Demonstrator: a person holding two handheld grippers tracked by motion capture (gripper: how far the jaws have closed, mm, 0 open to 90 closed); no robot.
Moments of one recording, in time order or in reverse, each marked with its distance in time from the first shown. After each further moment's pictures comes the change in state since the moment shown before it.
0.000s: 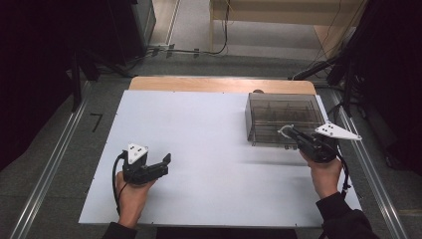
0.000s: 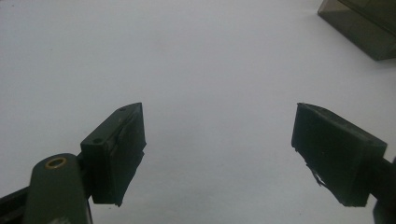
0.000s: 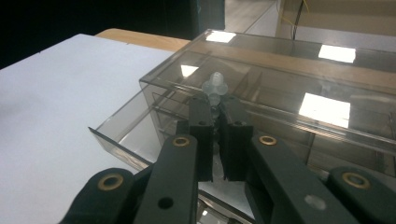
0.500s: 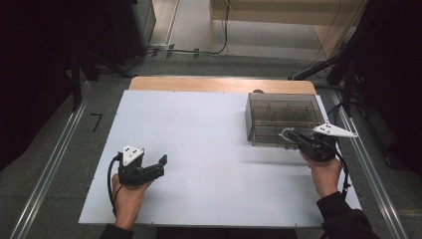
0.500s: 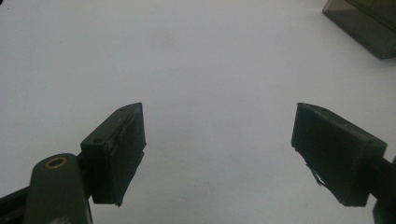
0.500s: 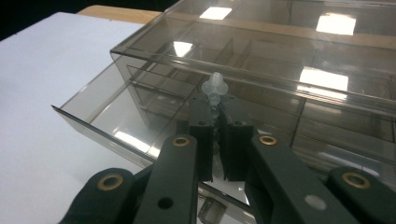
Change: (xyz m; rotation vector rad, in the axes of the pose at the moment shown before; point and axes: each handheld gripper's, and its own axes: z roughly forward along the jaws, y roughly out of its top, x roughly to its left) left arm 0.005 -0.004 -0.003 0.006 -0.003 -0.012; right arm -0.011 -0.009 0.010 0.095 -0.025 0.046
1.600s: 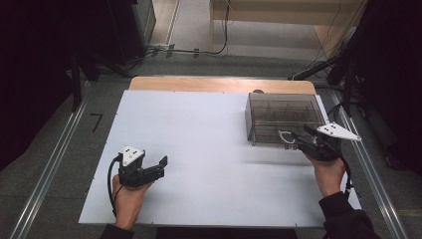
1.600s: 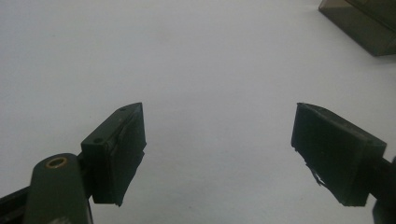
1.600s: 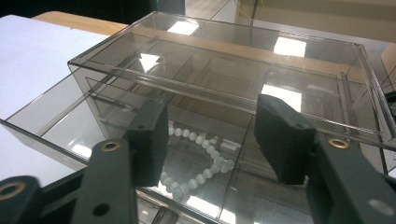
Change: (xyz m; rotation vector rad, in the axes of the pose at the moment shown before) left arm 0.001 -0.002 -0.001 0.011 -0.013 -0.010; right arm -0.003 0.001 -0.007 -0.072 -0.145 -0.058
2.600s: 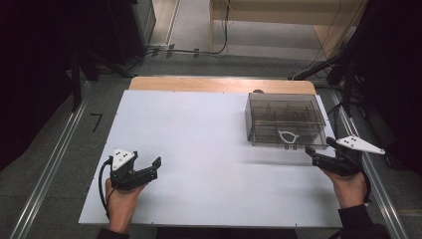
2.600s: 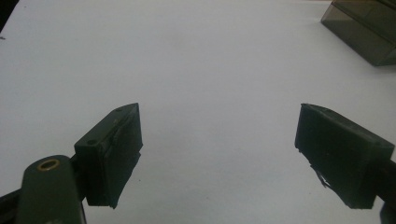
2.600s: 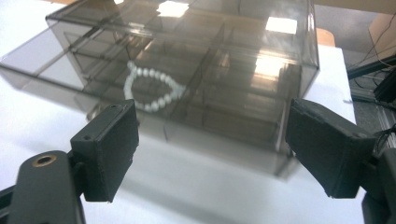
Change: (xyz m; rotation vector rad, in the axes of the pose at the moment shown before) left arm 0.013 -0.006 -0.016 -0.042 0.001 -0.022; right arm -0.023 -0.025 -0.046 0.083 -0.037 0.032
